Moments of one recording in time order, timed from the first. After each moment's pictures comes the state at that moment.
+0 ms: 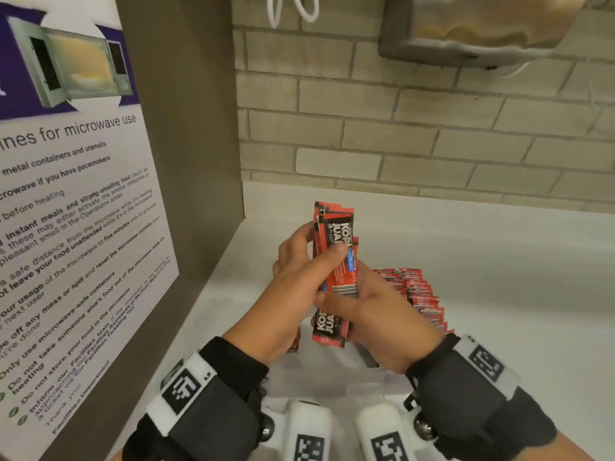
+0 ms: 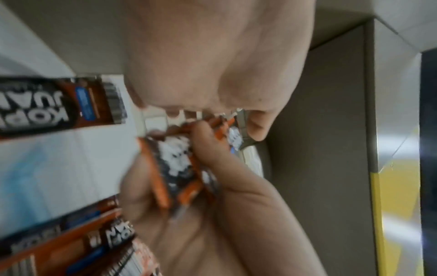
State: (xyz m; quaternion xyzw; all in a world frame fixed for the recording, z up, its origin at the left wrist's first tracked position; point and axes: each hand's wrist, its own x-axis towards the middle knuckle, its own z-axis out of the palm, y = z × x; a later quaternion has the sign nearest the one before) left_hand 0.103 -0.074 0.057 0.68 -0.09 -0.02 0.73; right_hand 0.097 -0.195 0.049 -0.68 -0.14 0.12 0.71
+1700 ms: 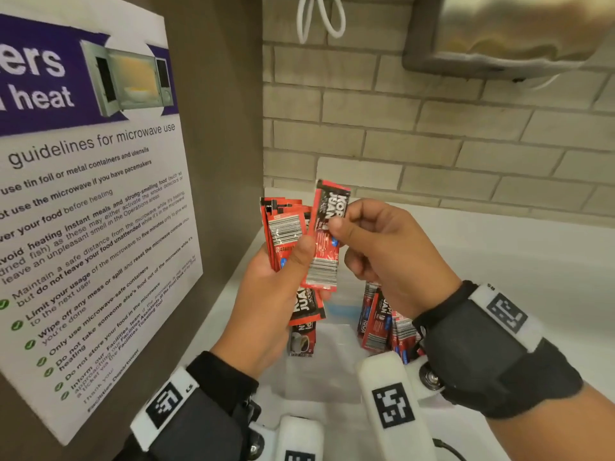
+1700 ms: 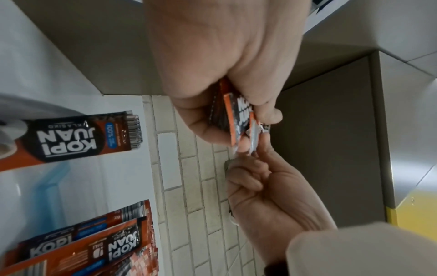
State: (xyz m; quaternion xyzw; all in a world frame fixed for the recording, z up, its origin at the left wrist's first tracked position) left_hand 0.089 -0.047 0.058 0.56 -0.07 0.10 0.82; right_hand 0.111 -0.179 0.111 -0.71 -0.17 -0.02 0.69
